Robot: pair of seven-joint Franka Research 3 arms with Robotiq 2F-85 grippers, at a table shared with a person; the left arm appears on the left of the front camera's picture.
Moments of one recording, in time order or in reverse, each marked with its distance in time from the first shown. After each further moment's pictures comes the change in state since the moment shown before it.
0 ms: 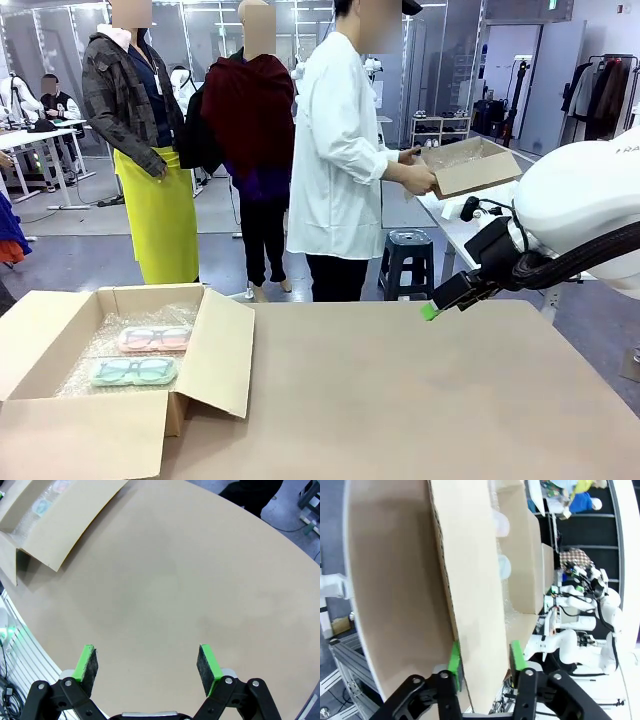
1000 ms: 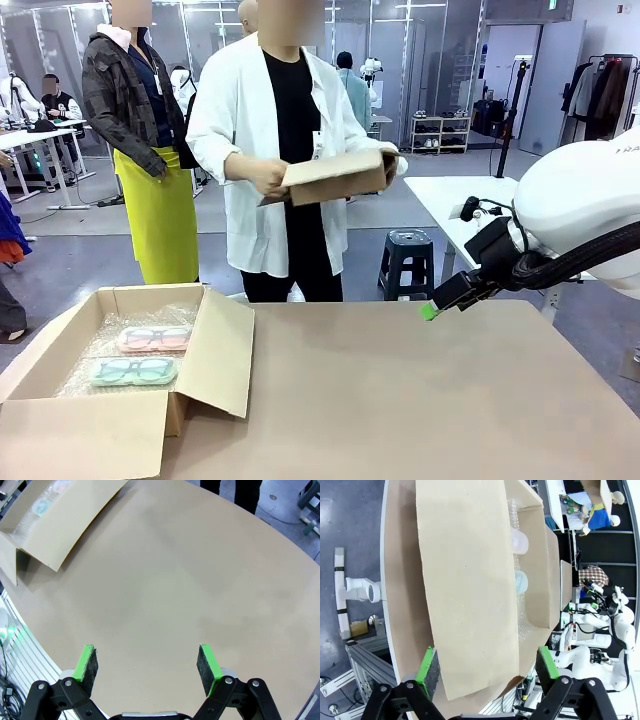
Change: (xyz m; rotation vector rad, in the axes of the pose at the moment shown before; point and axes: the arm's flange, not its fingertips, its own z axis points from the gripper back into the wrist) left arm 0.004 -0.006 0.019 0.097 -0.069 0.004; right arm 0.000 0.000 0.000 0.000 0.000 0.000
